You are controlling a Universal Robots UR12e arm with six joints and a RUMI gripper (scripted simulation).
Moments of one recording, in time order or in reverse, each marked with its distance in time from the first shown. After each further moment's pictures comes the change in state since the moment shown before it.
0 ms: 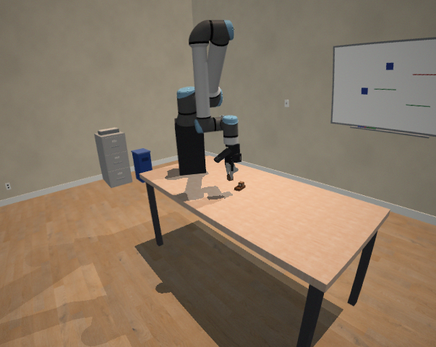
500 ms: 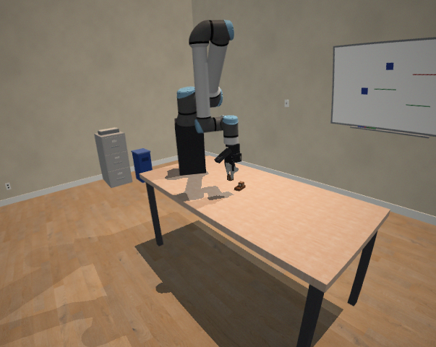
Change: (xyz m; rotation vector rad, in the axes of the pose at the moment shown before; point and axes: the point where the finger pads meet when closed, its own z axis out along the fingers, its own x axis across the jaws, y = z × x) arm -0.001 0.001 0.000 0.001 0.000 -0.100
